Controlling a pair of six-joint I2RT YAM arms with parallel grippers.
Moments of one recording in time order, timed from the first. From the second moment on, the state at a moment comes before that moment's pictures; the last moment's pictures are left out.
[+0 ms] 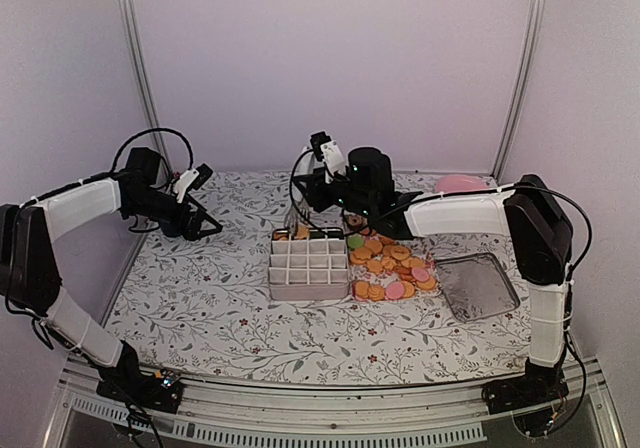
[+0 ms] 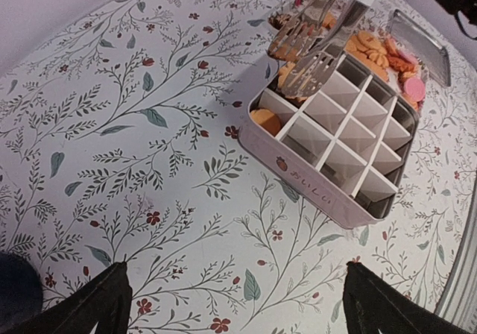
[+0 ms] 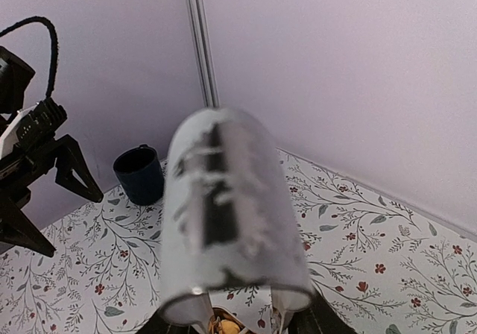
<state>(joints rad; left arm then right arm) -0.07 1.50 1.08 -0.54 0.64 0.51 0.85 2.06 1.49 0.45 0.00 0.12</state>
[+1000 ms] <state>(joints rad) -0.07 1.50 1.08 -0.54 0.64 0.51 0.81 2.05 1.49 0.42 -0.04 0.13</state>
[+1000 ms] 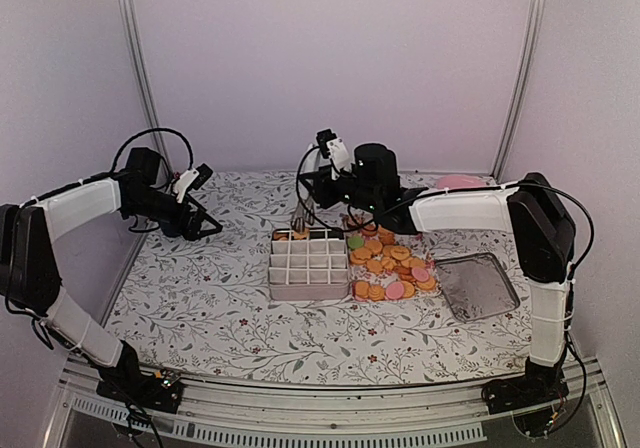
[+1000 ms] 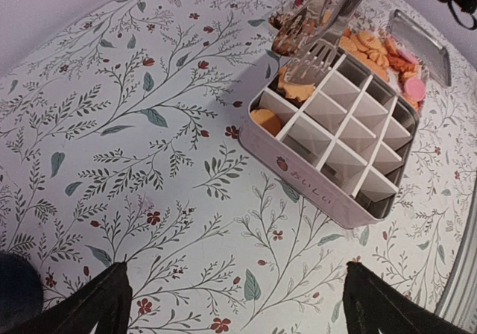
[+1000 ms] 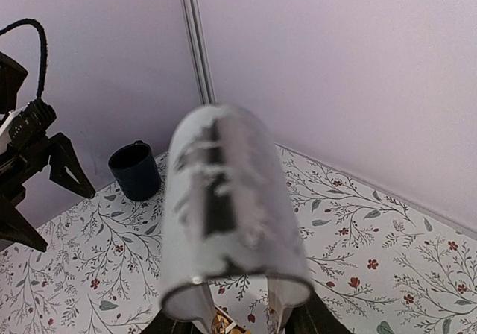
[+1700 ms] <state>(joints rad) -0.07 1.50 1.08 -0.54 0.64 0.51 0.80 2.06 1.49 0.41 -0.09 0.12</state>
